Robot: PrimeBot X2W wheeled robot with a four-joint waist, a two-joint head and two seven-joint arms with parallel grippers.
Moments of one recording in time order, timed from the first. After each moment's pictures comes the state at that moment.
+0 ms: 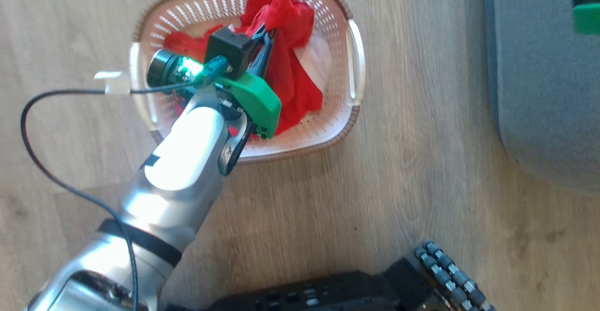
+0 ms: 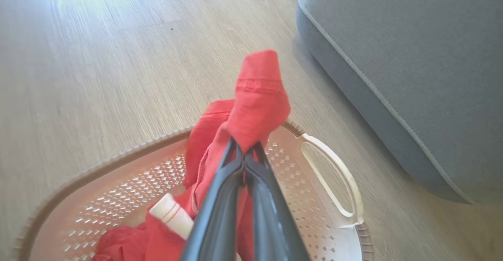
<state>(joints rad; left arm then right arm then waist) -0.90 0.05 -0.69 0.75 -0.44 0.05 -0.25 -0.82 -0.43 0.15 0.10 0.44 0.13 -0.26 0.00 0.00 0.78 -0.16</state>
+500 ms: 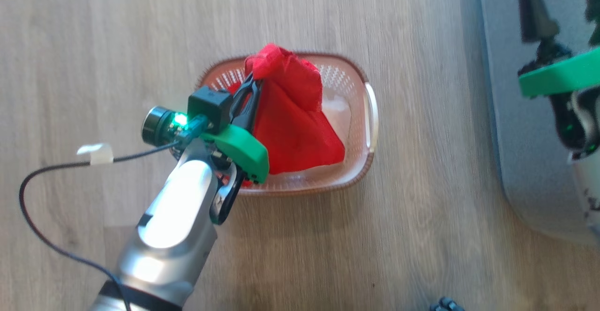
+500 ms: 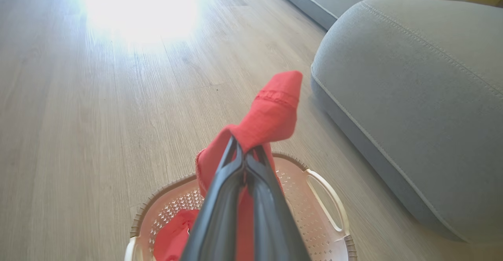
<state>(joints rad) -0.63 0.04 -0.50 0.56 -0.32 0.02 -0.25 -0.68 -0.40 0.20 0.22 0.43 0.13 -0.26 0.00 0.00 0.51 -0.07</state>
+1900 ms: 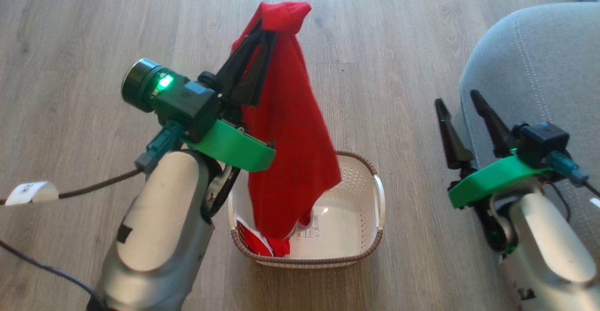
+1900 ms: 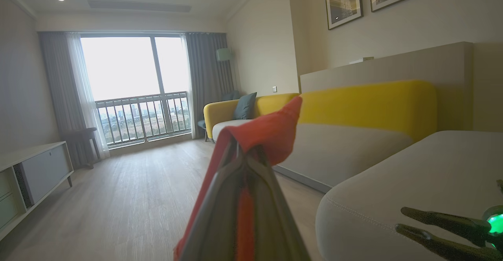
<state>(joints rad) -0.53 0.04 -0.37 0.09 -0.18 -0.09 -0.25 -0.35 -0.22 0.20 0.38 0.38 0.13 -0.26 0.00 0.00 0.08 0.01</state>
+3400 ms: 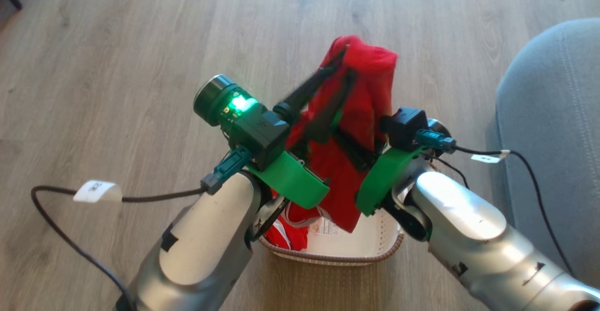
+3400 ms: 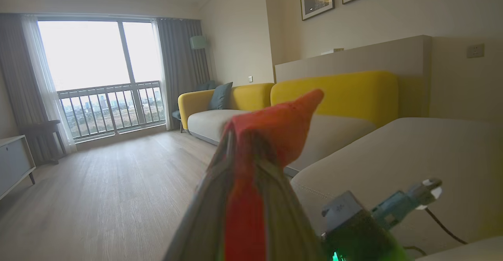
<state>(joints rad) -0.56 0.04 -0.61 0.07 -0.26 -0.05 -0.25 -0.67 -0.17 0.83 0.61 0.64 0.13 -0.26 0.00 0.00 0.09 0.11</state>
